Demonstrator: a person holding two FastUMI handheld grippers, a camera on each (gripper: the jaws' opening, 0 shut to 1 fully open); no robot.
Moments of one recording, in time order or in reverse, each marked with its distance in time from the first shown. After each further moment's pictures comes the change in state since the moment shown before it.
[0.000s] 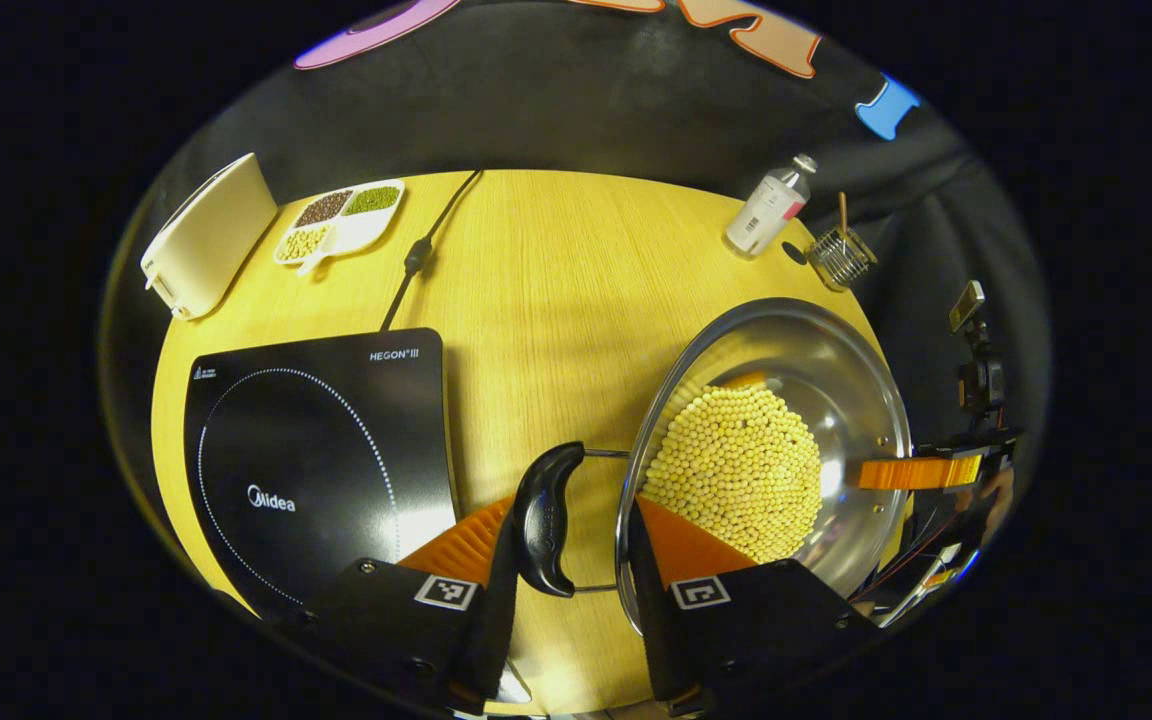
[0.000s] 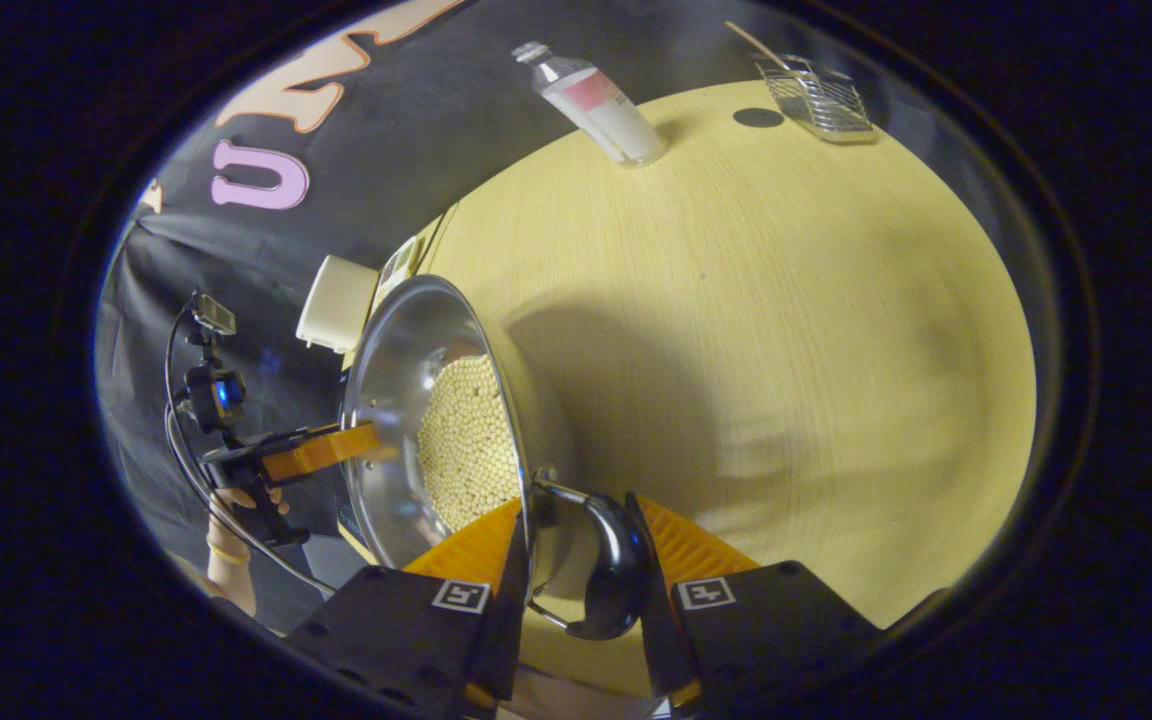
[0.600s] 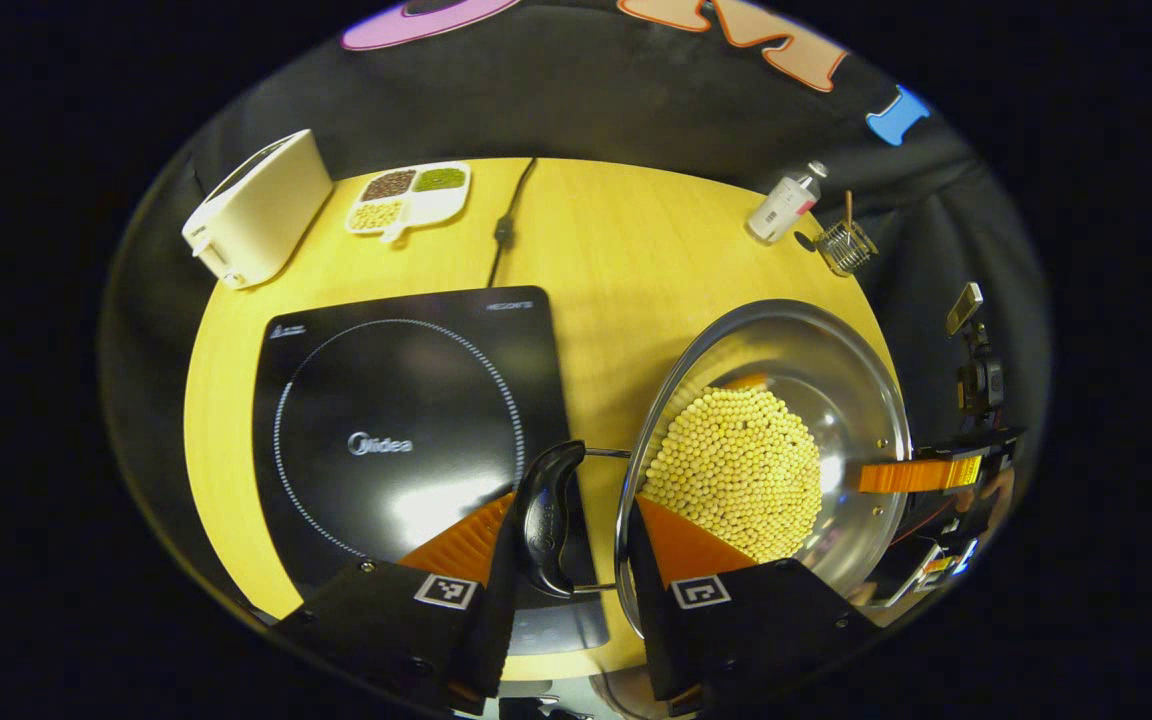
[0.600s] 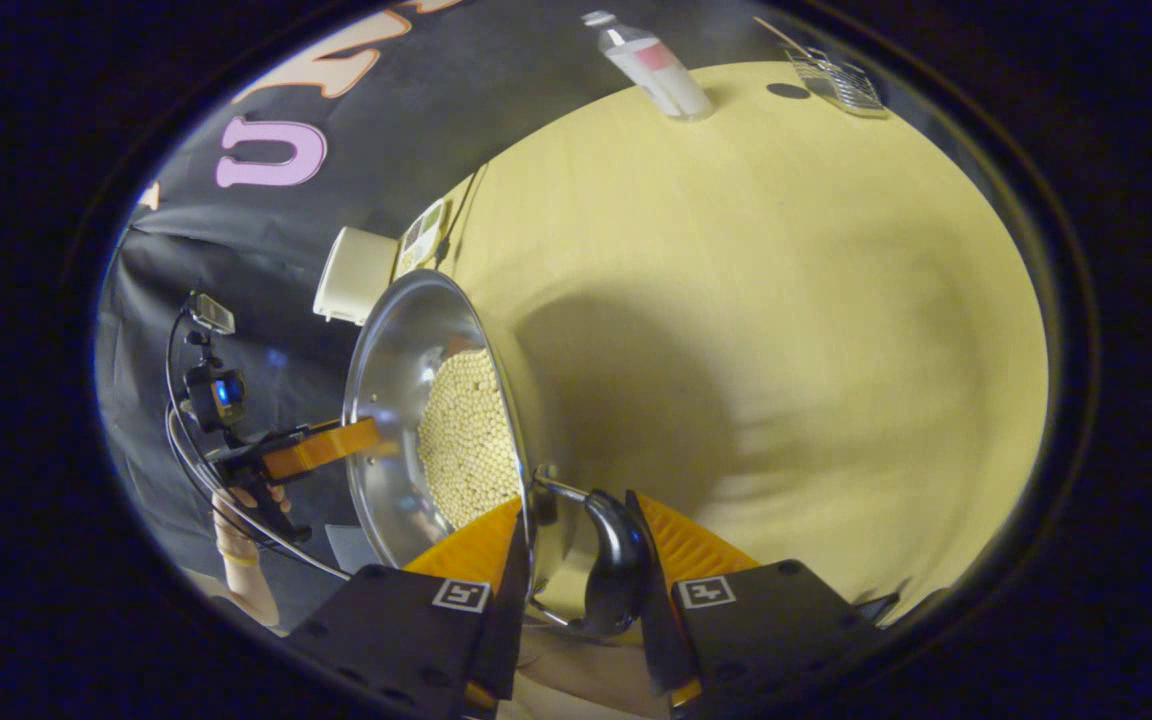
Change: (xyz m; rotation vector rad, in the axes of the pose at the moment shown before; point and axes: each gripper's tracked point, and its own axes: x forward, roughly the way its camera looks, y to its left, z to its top) left arm -0.077 0.076 -0.032 -0.026 0.050 0.032; right arm 0.005 0.098 -0.059 0.052 0.072 0.025
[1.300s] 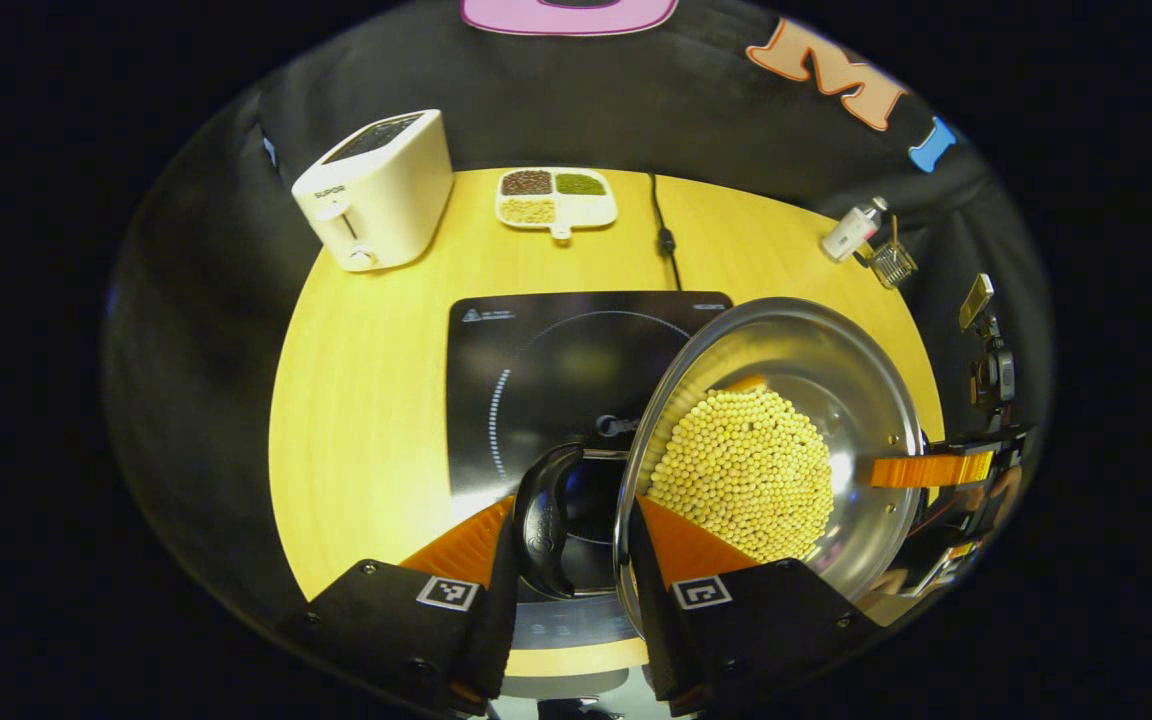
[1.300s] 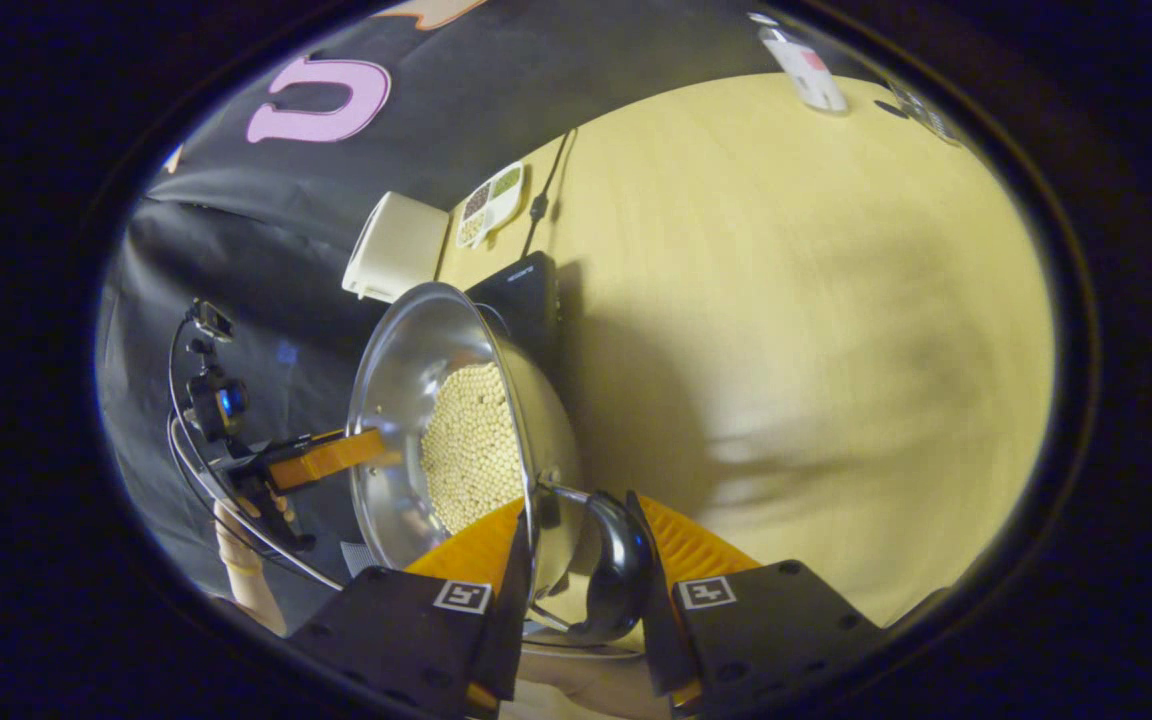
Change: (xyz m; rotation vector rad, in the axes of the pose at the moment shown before) left arm -0.040 0.170 -0.007 0.004 -0.028 0.073; right arm 0.097 0.143 -0.022 -0.037 -0.038 0.003
